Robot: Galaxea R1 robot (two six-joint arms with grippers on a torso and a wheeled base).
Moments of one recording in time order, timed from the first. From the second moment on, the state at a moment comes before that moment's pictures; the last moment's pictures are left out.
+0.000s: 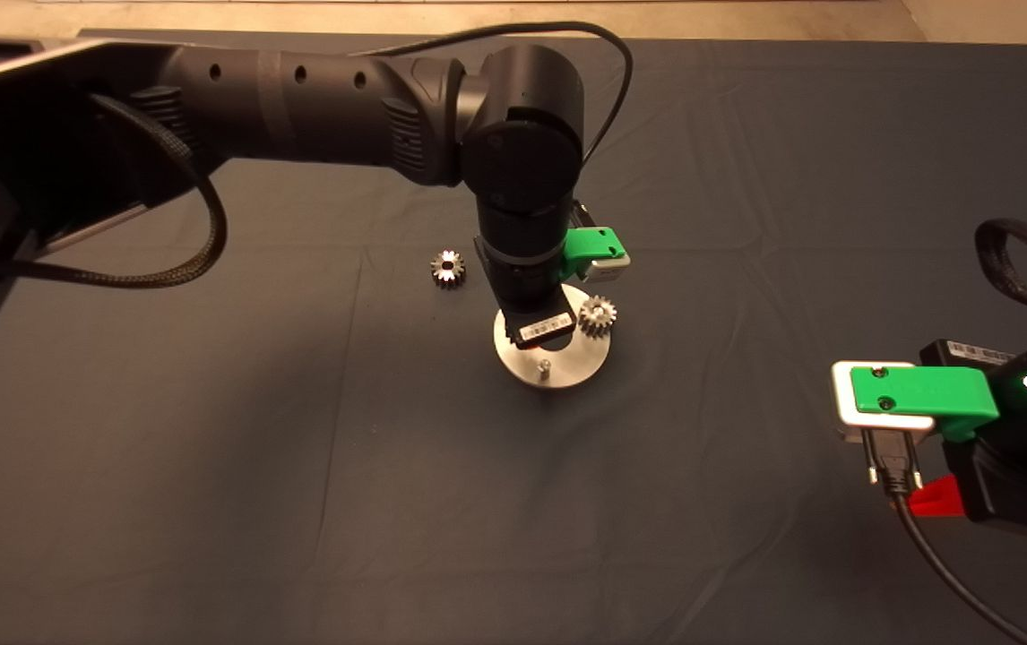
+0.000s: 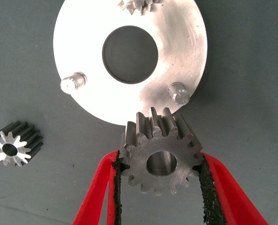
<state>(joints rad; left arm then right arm) -0.51 2.90 -1.20 0.26 1.53 -0.49 0.65 2.21 -0.43 0.08 -1.53 0.50</state>
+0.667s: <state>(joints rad) -0.51 2.91 -1.20 0.24 1.53 -0.50 0.67 2.21 -0.43 0.08 -1.53 0.50</state>
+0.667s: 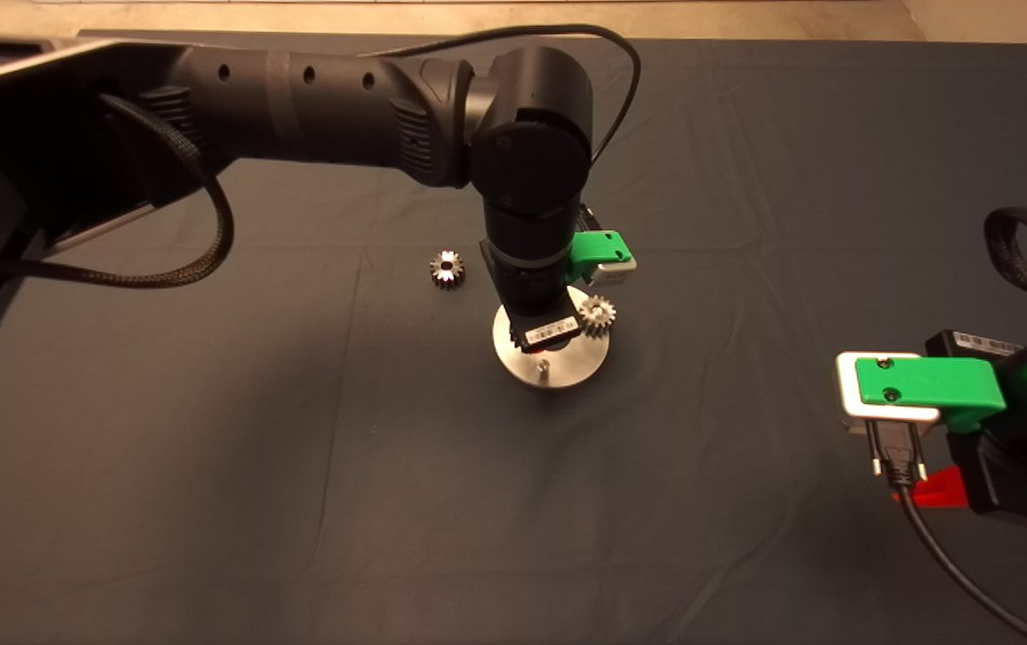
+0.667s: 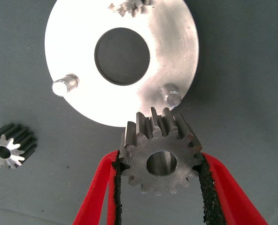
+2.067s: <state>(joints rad) -0.51 2.94 -1.20 0.23 1.53 -0.51 0.68 2.21 -0.43 0.08 -1.53 0.50</state>
